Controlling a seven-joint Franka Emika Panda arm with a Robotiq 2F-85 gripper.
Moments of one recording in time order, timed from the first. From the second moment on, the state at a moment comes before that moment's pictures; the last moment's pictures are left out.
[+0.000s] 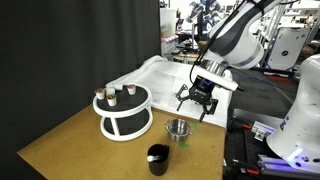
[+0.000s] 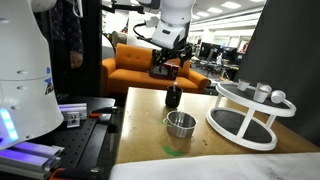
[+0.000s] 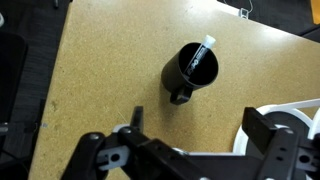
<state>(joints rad) 0.09 -0.29 0.14 -2.78 1.21 2.56 0.59</state>
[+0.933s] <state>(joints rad) 0.13 0.09 0.13 -2.60 1.76 2.50 0.47</state>
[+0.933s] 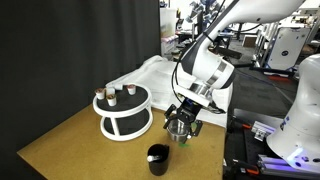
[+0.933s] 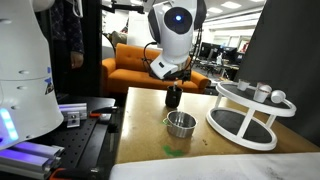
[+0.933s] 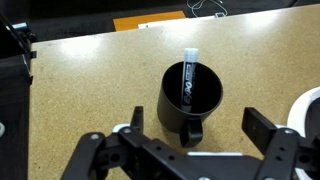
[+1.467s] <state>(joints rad) 0.17 0.26 0.14 -2.47 1.84 2.49 0.45</state>
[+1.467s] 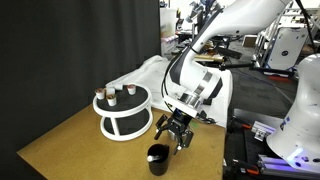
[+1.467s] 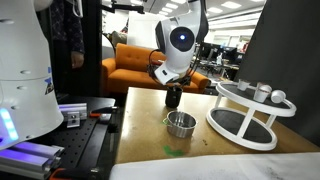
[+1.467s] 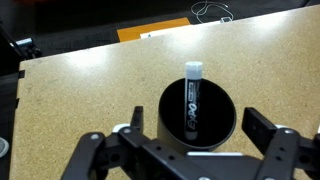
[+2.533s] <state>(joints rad) 0.31 0.29 0.18 -2.38 1.58 2.80 0.69</state>
